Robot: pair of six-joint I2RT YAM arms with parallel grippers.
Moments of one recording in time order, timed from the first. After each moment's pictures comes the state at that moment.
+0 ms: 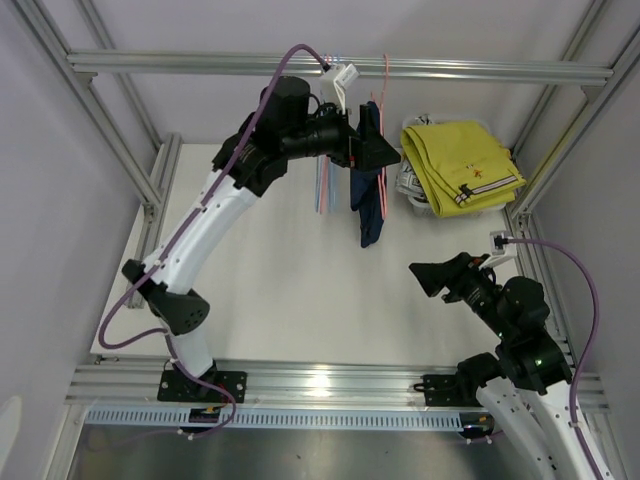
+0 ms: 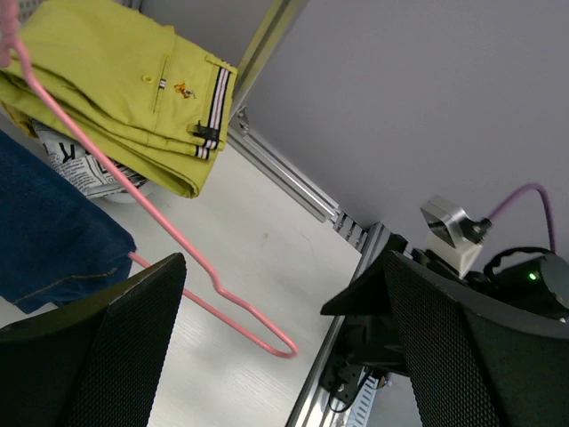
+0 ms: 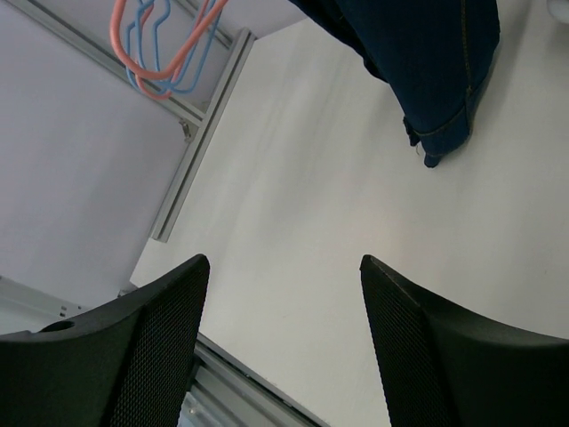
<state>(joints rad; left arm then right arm) -0.71 1.75 2.19 -0.63 0.45 -0.43 0.37 0.34 0.64 -0.41 -0.21 0.68</state>
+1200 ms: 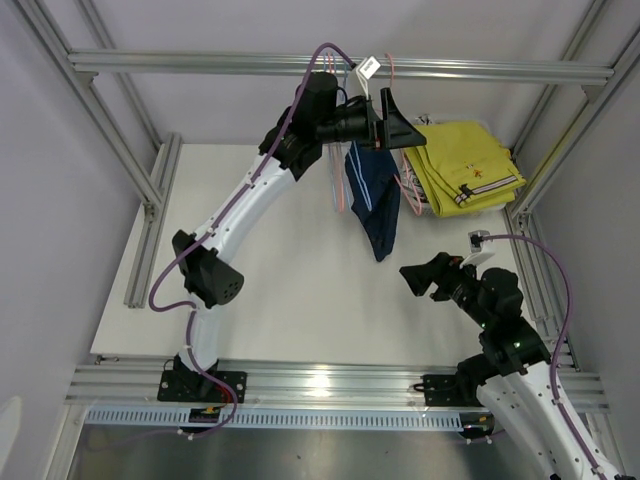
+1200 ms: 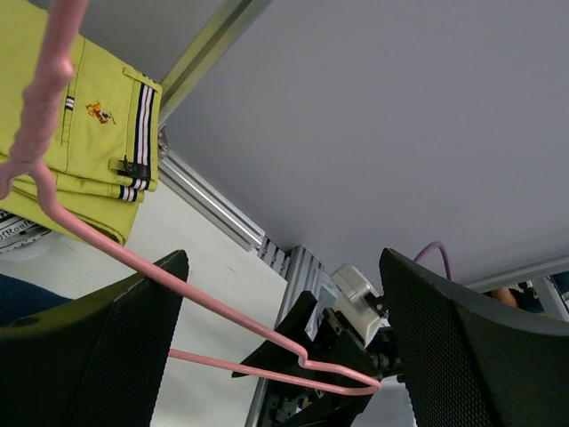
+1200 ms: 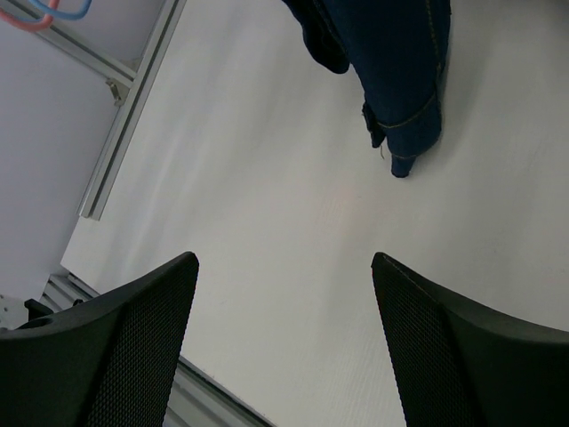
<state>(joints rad) -0.65 2.08 2.37 -0.36 0.67 -0.73 0.37 0.42 0.50 -0.31 -0.19 0.59</state>
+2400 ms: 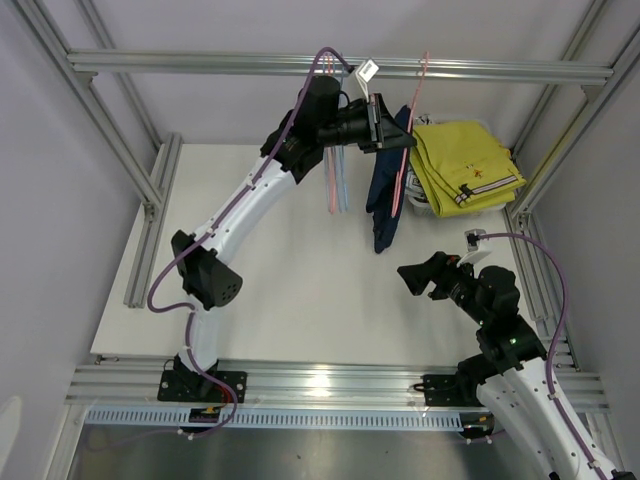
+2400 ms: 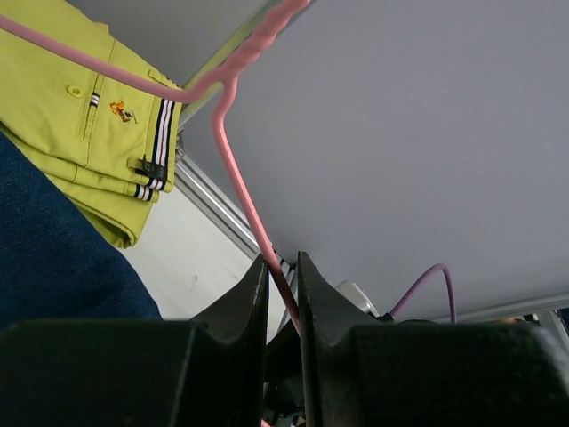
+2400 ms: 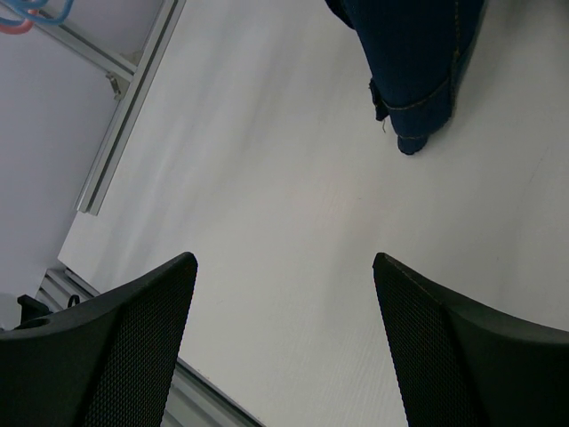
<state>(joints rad) -0.66 2.07 2.32 -0.35 0.60 -0.76 0.35 0.45 0.47 -0.26 -0.23 0.57</state>
